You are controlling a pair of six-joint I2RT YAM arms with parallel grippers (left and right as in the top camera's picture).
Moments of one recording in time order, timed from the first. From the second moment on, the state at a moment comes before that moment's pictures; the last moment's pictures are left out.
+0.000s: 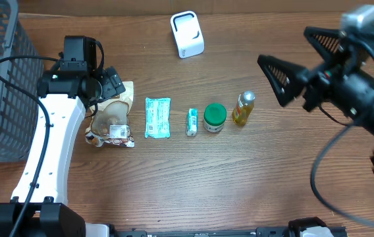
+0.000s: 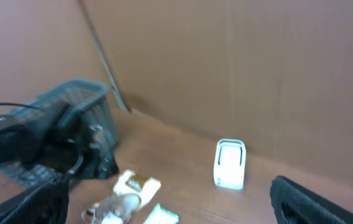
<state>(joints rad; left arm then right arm) -0.03 1.57 1.42 -0.98 -0.14 -0.50 0.14 1.16 1.73 -0.81 -0.50 0.10</state>
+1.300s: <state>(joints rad) -0.03 1.57 1.42 -0.98 -0.14 -0.50 0.14 1.58 1.73 -1.19 -0.14 0.36</state>
